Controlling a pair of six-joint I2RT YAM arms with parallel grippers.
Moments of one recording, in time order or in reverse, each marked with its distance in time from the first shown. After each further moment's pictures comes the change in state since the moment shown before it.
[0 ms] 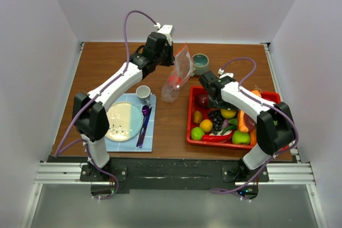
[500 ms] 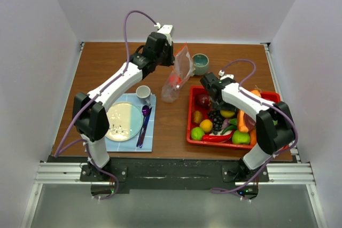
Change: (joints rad) left arm 0.000 0.000 0.000 0.000 0.000 0.000; right arm -0.017 0.004 -0.039 0.045 -0.014 -0.027
